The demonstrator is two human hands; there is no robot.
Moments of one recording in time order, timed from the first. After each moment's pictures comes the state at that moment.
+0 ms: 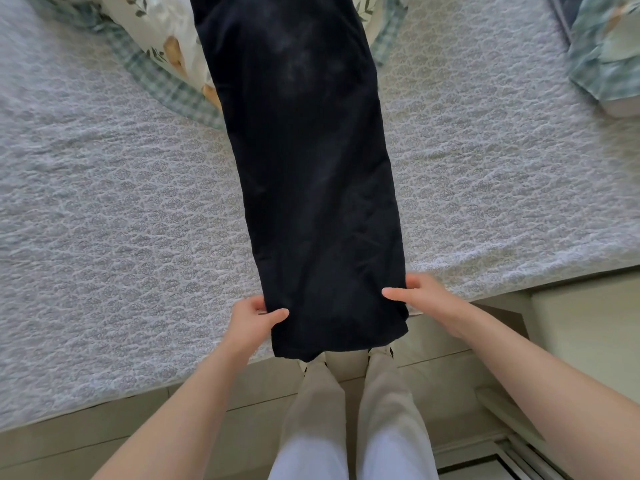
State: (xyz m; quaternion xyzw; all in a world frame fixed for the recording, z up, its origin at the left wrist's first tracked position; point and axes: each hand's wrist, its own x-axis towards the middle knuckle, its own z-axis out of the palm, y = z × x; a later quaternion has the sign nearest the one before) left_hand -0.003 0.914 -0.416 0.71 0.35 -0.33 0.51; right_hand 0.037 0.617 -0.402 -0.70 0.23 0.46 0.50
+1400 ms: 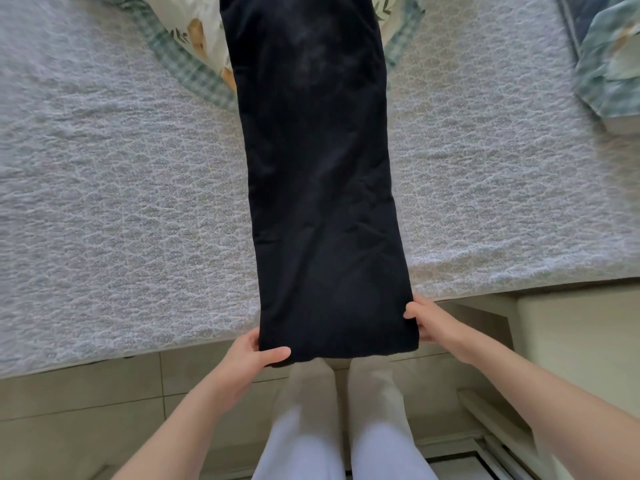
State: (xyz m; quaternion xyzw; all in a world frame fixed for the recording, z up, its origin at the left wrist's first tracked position) left_hand -0.092 0.911 -0.392 0.59 0.35 -0.42 0.59; right_hand -0.010 0.591 -0.398 -0.66 0.24 0.54 0.46
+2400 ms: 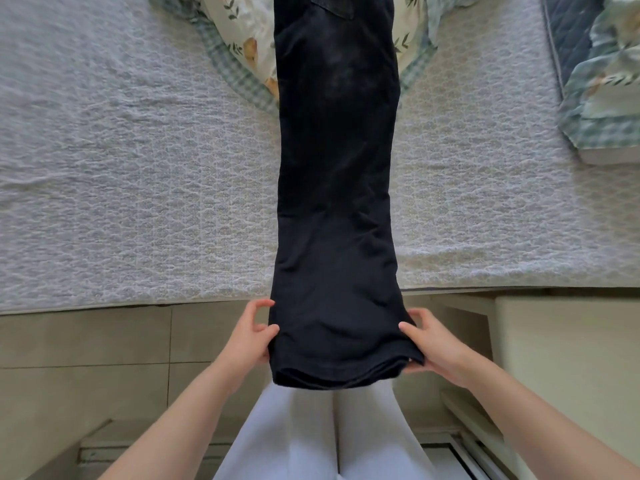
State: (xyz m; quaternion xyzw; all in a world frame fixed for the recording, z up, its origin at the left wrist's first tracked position) left_hand -0.132 0.895 -0.311 0.64 0.41 -0.33 0.56; right_hand -0.071 0.595 -0.306 -0.65 0.31 0.50 0.48
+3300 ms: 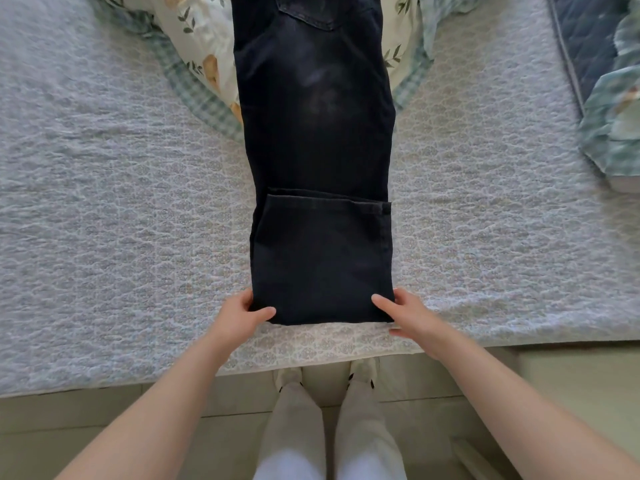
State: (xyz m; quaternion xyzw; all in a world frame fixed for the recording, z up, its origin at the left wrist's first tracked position) left_hand 0.022 0.908 -0.402 0.73 0.34 -0.33 0.50; right_hand 0.069 0.620 -0.415 -0.70 0.25 0.47 0.47
